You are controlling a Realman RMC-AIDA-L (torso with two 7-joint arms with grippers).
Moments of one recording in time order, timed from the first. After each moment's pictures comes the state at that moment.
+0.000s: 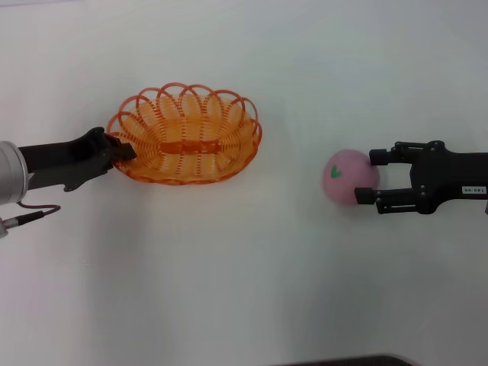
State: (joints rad) left arm -0.21 -2.18 1.24 1.20 2.14 1.13 -2.98; right arm 0.35 2.07 -0.68 -0.75 -2.13 -1.58 1.35
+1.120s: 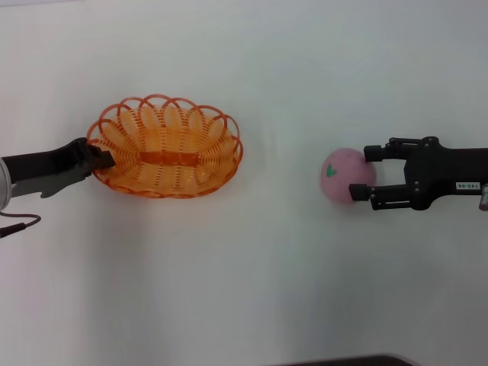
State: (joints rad) left arm -0.14 -2.18 1.29 1.32 2.22 1.11 -2.98; right arm 0.36 2.08 -0.68 -0.75 -2.13 -1.58 1.35
